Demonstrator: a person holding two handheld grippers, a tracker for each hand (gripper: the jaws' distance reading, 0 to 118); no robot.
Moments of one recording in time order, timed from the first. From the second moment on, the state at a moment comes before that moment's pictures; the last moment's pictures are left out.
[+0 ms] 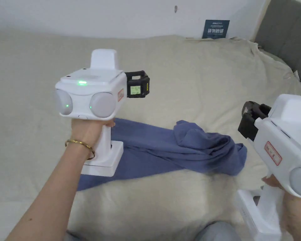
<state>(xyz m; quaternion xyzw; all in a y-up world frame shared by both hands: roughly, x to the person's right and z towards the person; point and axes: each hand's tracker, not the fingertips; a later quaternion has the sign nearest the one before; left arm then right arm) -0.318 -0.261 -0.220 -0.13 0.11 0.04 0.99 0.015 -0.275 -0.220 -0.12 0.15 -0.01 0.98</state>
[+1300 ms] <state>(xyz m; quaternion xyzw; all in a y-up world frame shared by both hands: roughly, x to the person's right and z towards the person) -0.335 -0.317 -0.090 -0.10 0.20 0.01 0.97 -0.031 -0.265 -0.260 -0.25 0.23 0.05 0.94</state>
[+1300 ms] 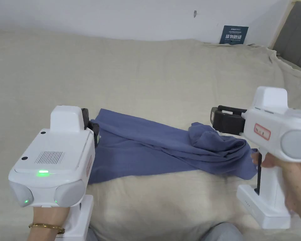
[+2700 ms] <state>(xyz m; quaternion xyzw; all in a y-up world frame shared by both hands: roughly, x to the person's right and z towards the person) -0.404 -0.332 -0.212 -0.24 0.17 0.16 0.94 -0.039 -0.323 -0.438 -0.43 0.16 0.07 0.89</state>
